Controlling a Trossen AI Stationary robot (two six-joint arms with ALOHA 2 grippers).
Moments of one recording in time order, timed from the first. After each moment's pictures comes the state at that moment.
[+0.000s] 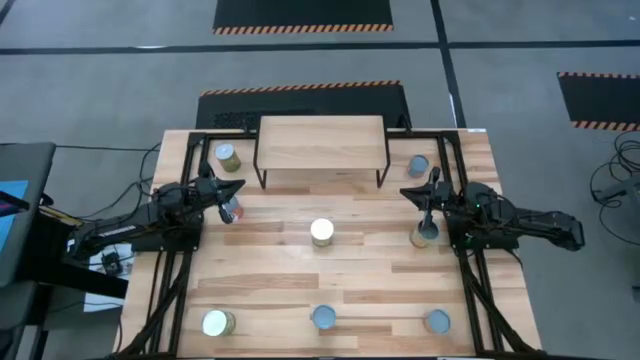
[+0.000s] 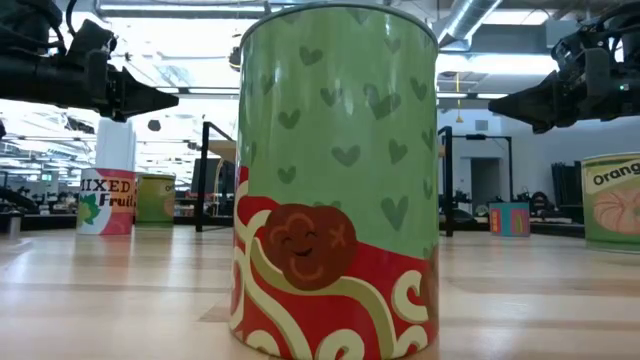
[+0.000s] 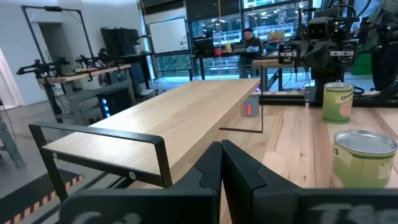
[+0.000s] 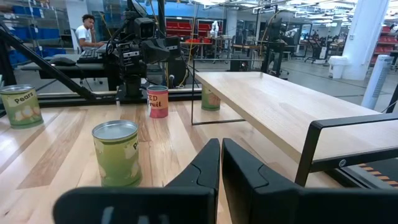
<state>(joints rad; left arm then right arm) 0.29 0.00 0.02 0.01 -0.16 0.11 -0.21 0.03 0.01 0.04 0.08 -0.03</state>
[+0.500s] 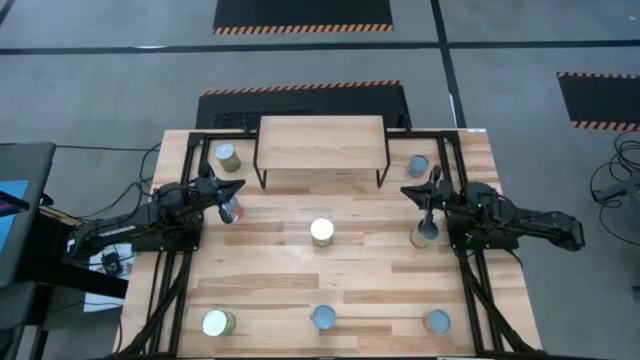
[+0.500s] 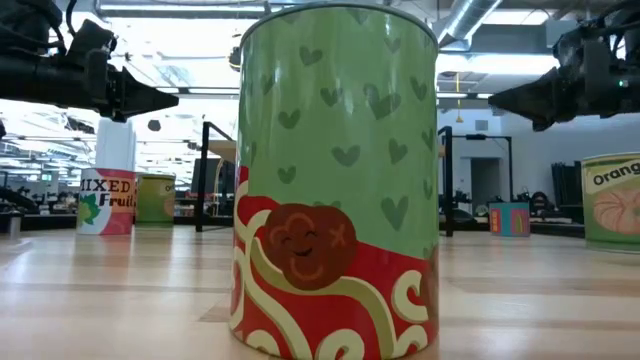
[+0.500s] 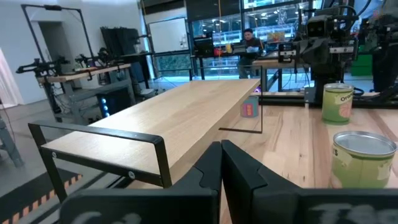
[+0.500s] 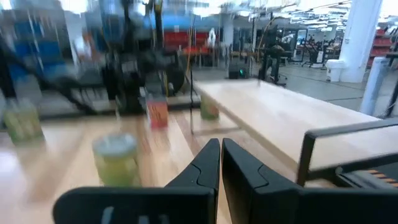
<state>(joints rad) 0.29 0.00 0.02 0.01 -0.16 0.10 -0.21 0.03 0.01 0.11 0.08 0.04</state>
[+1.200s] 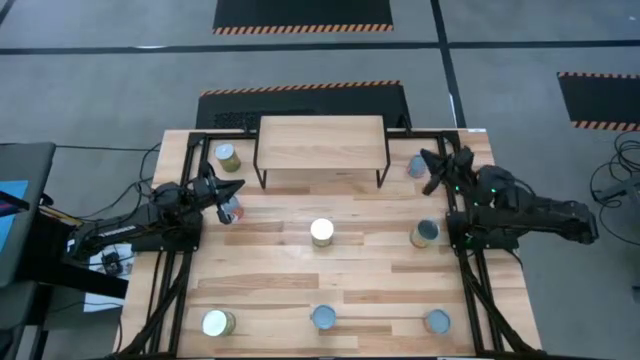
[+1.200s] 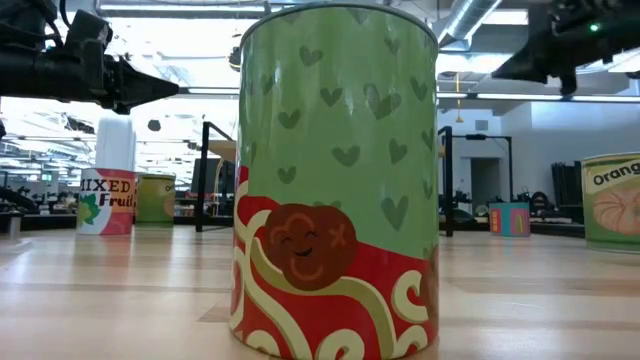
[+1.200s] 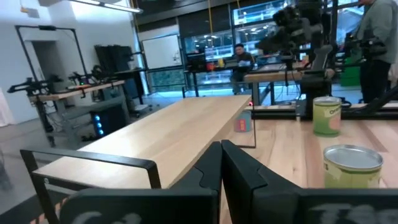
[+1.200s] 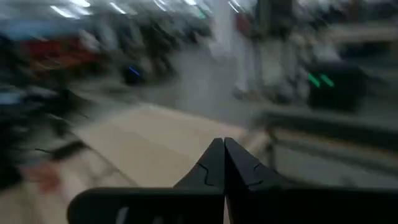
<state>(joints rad) 0.29 0.00 0.02 0.08 -0.12 0.14 -0.21 0.31 0.41 -0.19 0.63 0.23</state>
